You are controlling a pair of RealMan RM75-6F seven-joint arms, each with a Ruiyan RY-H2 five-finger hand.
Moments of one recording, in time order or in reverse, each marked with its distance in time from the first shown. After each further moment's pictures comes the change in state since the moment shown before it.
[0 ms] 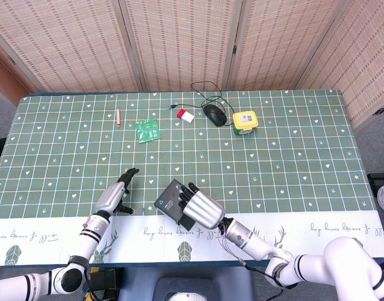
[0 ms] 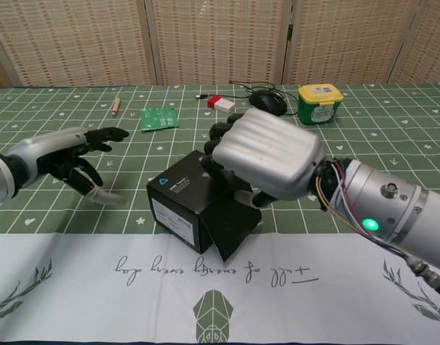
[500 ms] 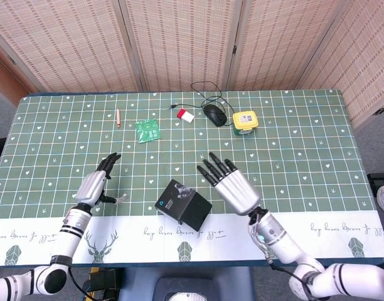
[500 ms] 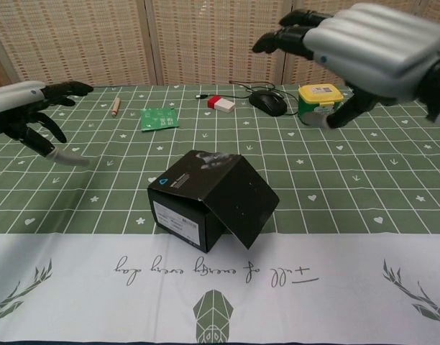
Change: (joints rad) left arm 0.044 0.130 -0.006 -0.043 0.117 0.119 0.014; right arm -0.142 0.367 0.107 -0.482 0.151 0.079 -0.092
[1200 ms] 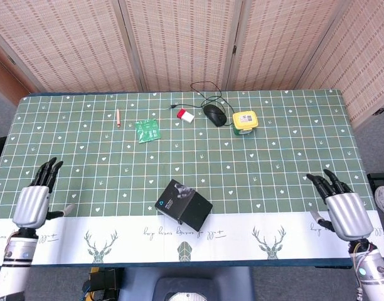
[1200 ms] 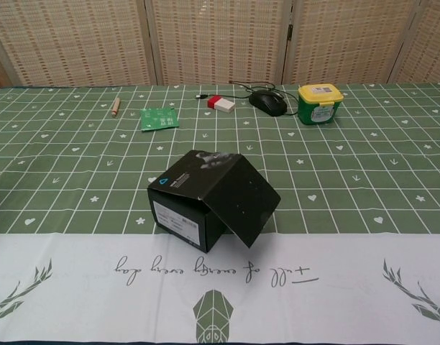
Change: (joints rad) left arm 0.256 0.183 0.141 -0.025 0.291 0.374 0.063; right arm -0.441 0.367 -0.154 -0.026 -0.045 0.233 0.490
